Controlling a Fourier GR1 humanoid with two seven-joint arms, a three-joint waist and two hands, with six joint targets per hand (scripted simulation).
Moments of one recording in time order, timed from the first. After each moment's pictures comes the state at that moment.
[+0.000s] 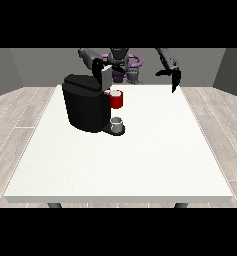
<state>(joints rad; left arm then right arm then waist) -0.21 0.16 0.18 -1.07 -0.03 -0.45 -0.49 -0.72 -0.06 -0.06 -1.13 0.15 -0.29 -0.03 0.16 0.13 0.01</state>
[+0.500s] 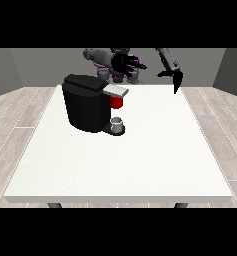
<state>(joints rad) -0.27 0.16 0.16 -1.05 -0.03 -0.47 -0.48 -0.85 -0.05 0.05 -1.14 0.26 -0.30 -0.02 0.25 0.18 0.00</state>
